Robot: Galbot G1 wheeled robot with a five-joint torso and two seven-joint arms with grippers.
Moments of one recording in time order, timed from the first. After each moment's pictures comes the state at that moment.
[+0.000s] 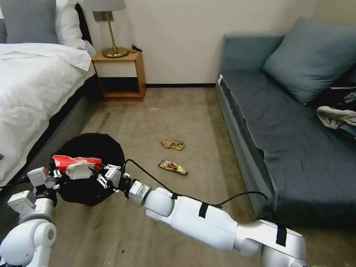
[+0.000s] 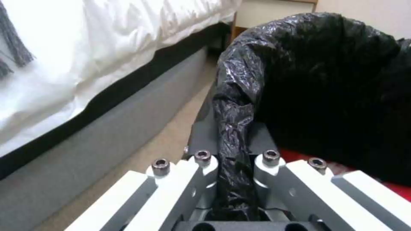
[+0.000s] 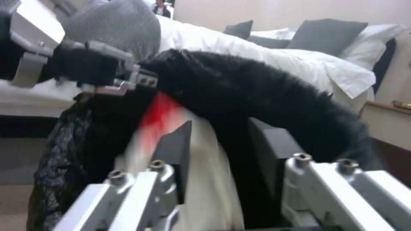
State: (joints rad) left arm 1.48 -1.31 -0.98 -2.01 -0.48 0.28 -0.09; right arm -0.50 1.49 -0.74 1.31 0.29 0.24 0.09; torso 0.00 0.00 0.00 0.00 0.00
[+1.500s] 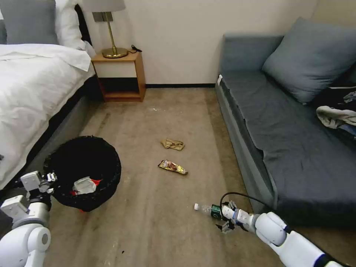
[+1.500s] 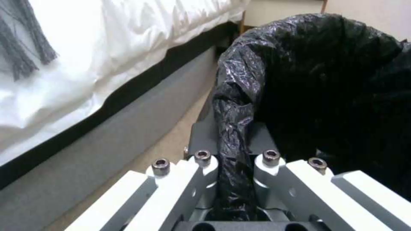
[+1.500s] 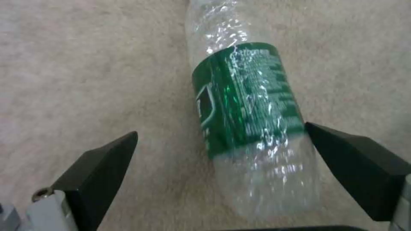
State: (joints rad) left arm 1.52 -1.29 -1.00 -1.99 -0.50 0.24 -0.10; right arm -1.08 1.00 0.01 1.34 -0.25 -0.21 -0.50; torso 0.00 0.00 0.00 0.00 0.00
